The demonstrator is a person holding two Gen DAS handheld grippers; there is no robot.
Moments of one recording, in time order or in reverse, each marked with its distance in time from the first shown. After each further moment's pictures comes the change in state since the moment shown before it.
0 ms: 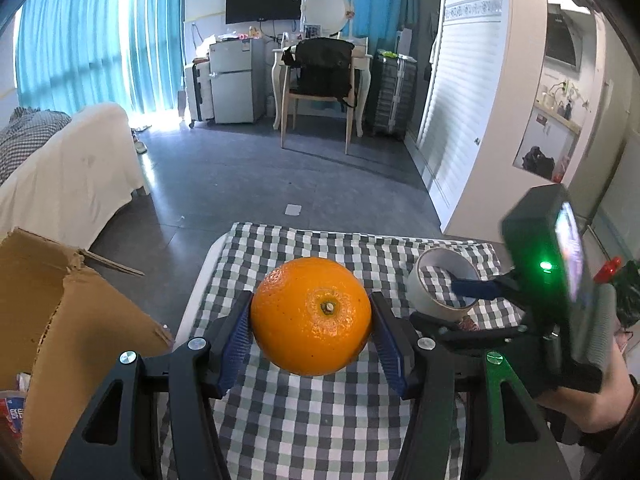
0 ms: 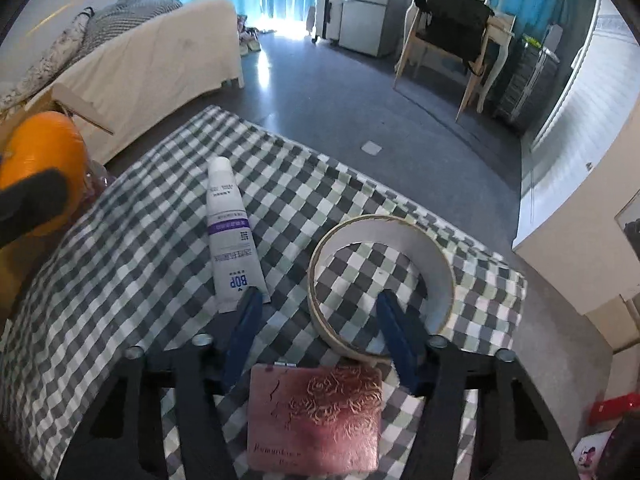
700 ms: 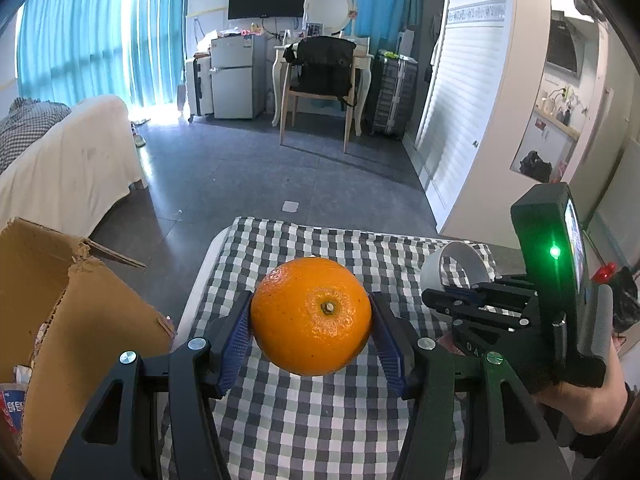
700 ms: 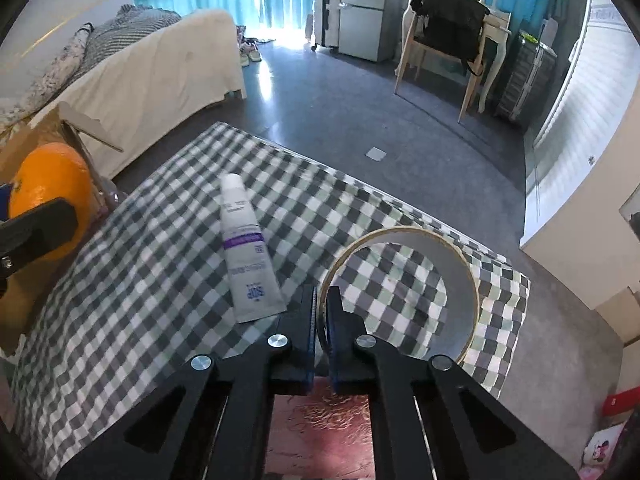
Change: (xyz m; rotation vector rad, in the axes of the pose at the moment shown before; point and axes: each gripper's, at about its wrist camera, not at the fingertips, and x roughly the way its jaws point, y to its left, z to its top) left arm -0.005 0.007 -0.002 -0.022 0.008 -0.019; right arm -0.019 0.001 0.005 0.027 -0.057 0.028
